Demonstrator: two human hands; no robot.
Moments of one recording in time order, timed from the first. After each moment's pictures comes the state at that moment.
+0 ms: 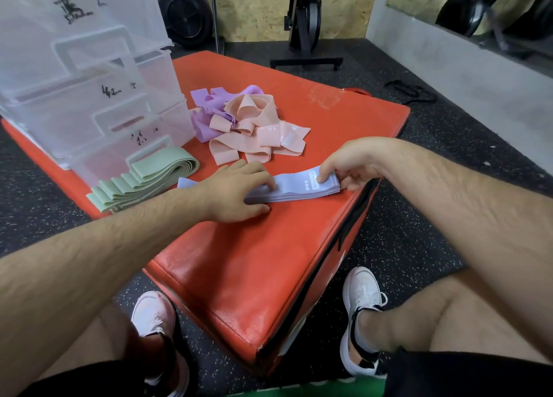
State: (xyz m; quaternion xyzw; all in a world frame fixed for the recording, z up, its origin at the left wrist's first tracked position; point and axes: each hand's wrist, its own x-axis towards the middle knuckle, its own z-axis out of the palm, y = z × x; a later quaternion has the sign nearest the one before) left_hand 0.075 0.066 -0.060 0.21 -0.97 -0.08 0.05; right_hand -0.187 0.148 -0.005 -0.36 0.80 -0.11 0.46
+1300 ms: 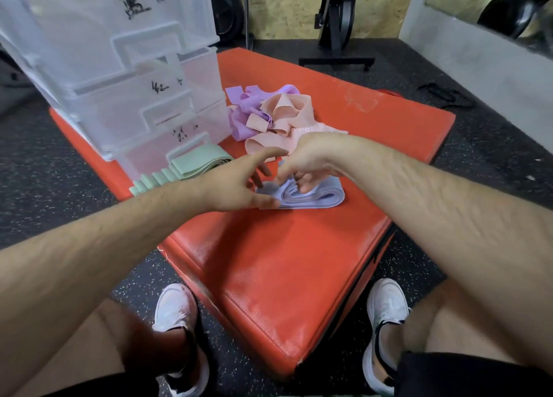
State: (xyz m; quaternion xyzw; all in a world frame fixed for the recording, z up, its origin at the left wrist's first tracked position) left_hand 0.120 0.050 -0.034 0.28 -0.90 -0.31 0.11; right_hand -0.058 0.103 0.020 -0.52 0.74 -0.14 0.41
